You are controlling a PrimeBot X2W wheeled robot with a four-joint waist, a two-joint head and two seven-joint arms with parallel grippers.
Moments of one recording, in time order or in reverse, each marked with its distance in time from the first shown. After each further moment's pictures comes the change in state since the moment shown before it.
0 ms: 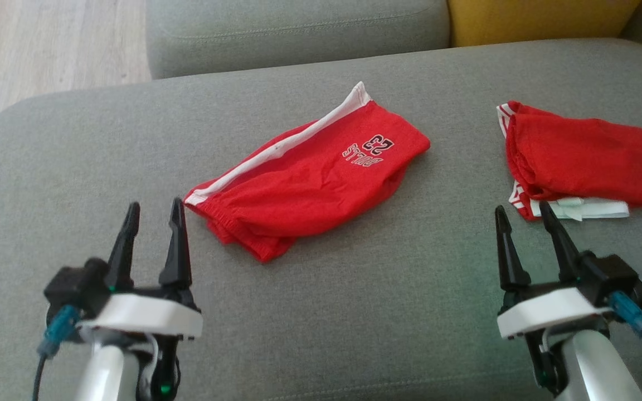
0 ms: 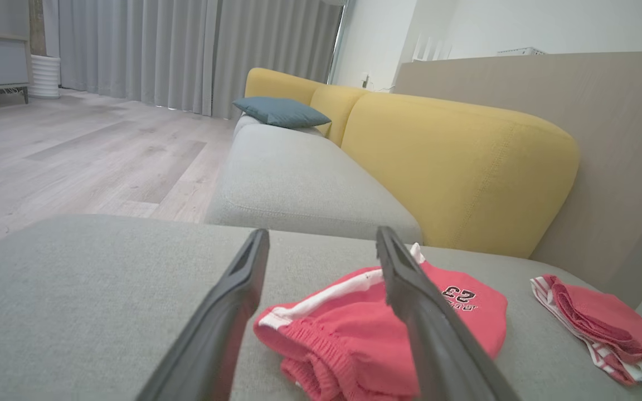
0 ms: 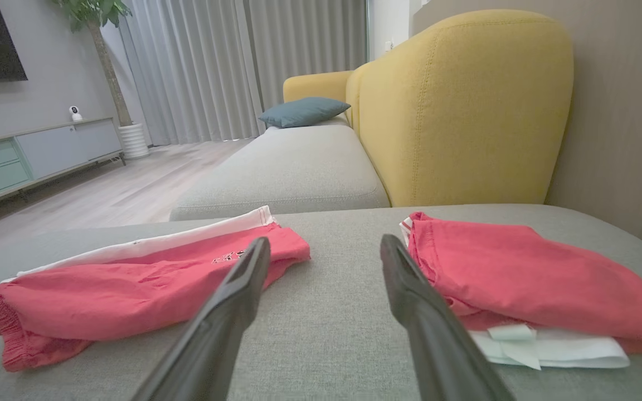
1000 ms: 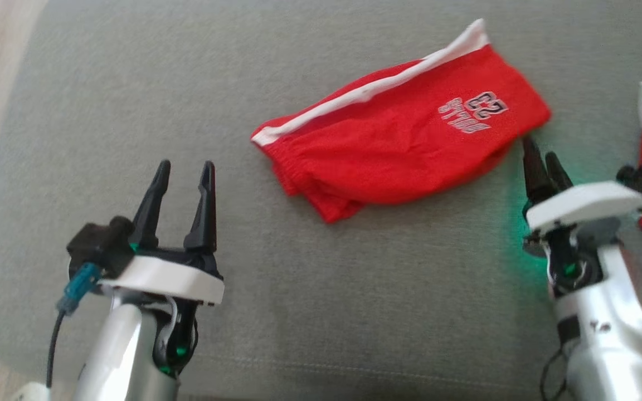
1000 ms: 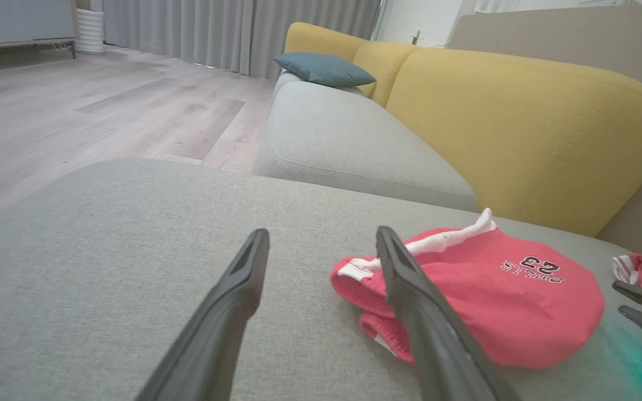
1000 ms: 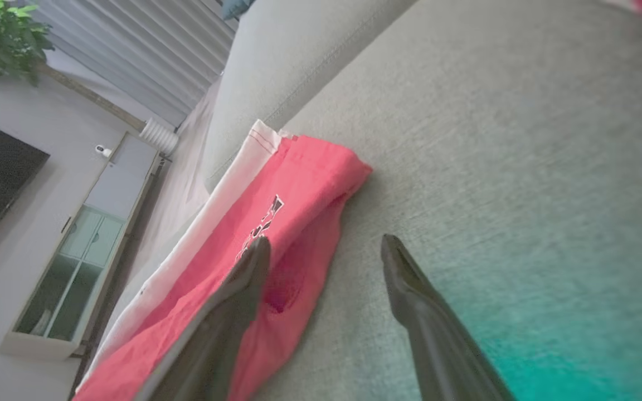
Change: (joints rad) left arm -0.127 -0.015 -0.056 0.054 0.013 -0.060 0.000; right arm -0.338 0.013 -0.123 0.277 0.598 0.000 0.345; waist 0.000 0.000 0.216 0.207
